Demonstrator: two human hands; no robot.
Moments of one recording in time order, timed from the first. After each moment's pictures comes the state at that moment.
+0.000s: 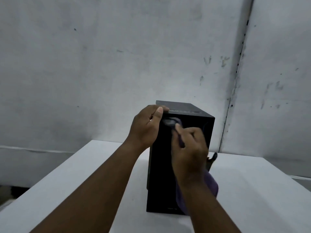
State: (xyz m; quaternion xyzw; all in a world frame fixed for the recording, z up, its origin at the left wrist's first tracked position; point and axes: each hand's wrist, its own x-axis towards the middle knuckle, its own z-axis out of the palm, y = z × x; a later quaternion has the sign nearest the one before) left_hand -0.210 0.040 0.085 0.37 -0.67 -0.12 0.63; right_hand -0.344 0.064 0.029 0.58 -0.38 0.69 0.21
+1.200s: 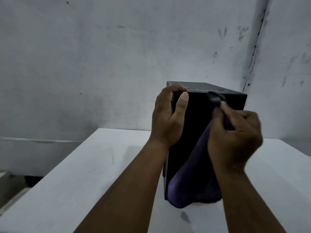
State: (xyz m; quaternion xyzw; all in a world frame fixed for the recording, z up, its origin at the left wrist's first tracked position) left_hand -0.225 0.020 0.051 0.27 -0.65 -0.11 0.70; right_hand -0.359 0.055 0.026 0.46 -0.43 0.74 0.24
